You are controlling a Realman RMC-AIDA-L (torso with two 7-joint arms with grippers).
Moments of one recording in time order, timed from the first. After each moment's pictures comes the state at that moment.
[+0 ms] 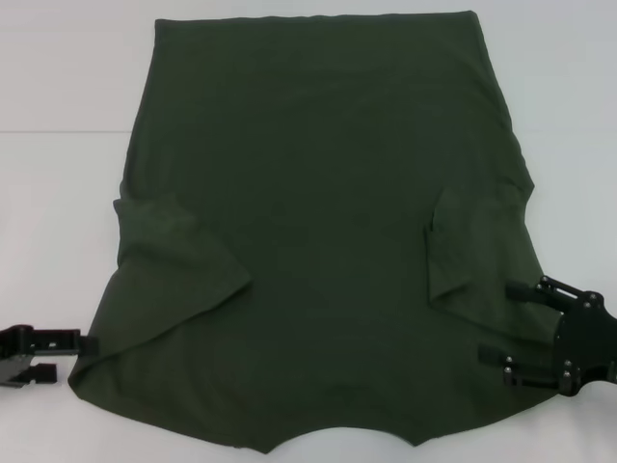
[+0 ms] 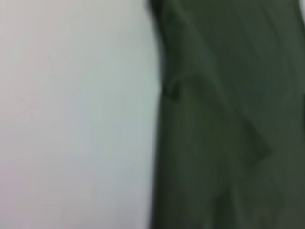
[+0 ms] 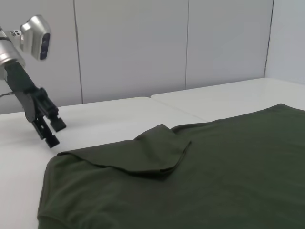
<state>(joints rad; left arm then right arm) -0.47 -1.96 0.49 0.80 2.50 1.61 -2.45 0.35 2.07 -0.61 -0.59 -1.96 -1.54 0.95</state>
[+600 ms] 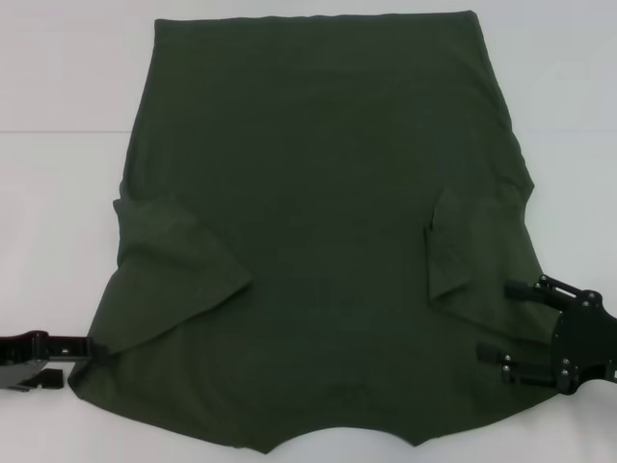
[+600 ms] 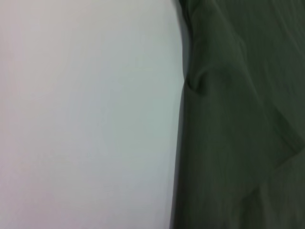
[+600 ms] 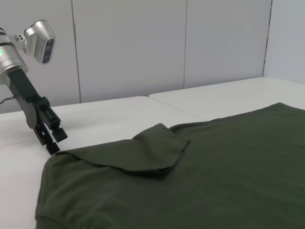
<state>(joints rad) -0.50 -1.98 0.51 0.79 2.56 1.55 -2.46 0.36 2.08 -0.61 -0.59 -1.96 -1.53 0.95</state>
